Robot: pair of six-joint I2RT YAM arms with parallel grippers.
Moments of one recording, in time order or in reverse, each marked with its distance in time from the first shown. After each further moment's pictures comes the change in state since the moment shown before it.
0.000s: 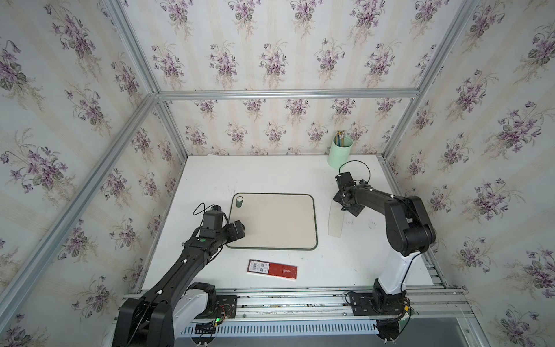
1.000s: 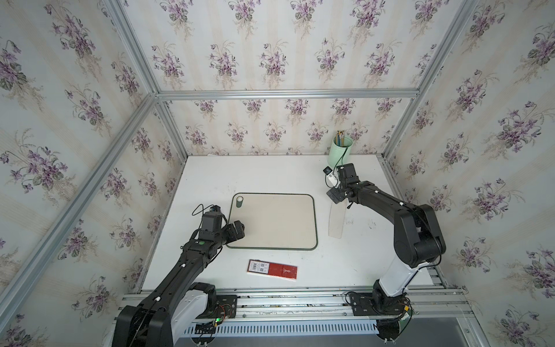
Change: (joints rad) left arm 0.000 -0.050 -0.019 0.008 0.001 0.002; right arm 0.053 -0.070 0.082 0.136 -0.021 -1.598
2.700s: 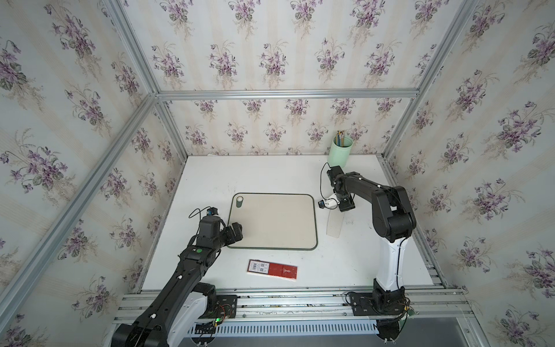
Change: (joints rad) left arm -0.007 -0.108 -0.050 0.007 -0.054 0.006; right arm -0.026 0.342 0.264 -0.475 0.017 -0.810
